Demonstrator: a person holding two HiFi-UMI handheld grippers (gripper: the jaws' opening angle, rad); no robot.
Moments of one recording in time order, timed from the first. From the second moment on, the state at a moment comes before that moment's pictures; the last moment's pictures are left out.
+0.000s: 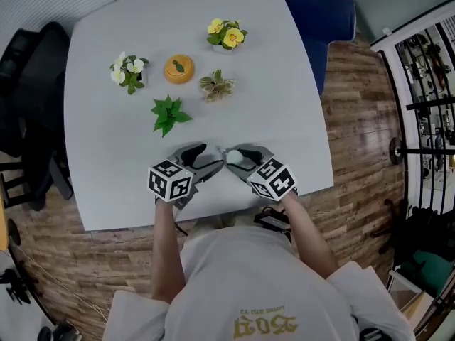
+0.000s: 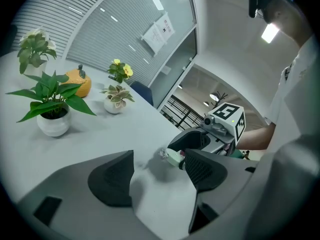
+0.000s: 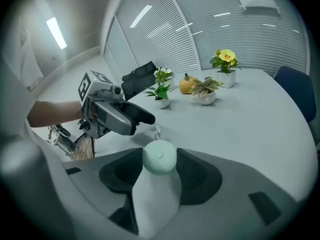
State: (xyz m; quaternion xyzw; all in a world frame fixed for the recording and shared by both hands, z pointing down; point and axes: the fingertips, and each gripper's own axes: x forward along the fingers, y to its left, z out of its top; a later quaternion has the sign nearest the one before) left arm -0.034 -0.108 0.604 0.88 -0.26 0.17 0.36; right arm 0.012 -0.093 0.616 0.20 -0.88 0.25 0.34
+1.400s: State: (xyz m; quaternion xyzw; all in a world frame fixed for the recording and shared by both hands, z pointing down) left arm -0.030 -0.072 0.518 0.89 -0.19 0.01 0.41; right arm -0.001 -0.054 0.520 0.13 -0.92 0.24 0.28
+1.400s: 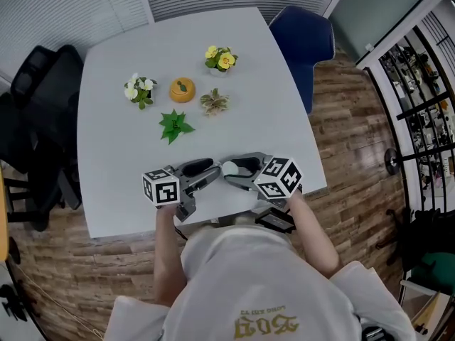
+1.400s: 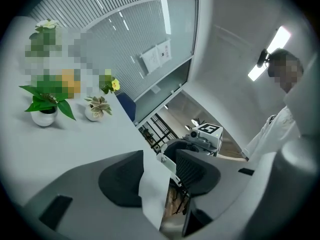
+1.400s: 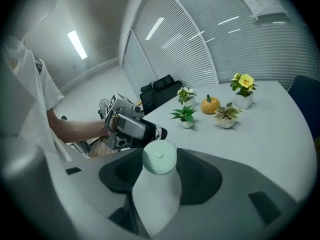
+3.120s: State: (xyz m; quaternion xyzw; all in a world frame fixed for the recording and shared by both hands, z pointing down) left arm -0.039 -0.054 0.519 0.90 -0.16 0.01 0.42; right arm -0.017 -0.038 0.523 0.08 -0.92 0.25 0.29
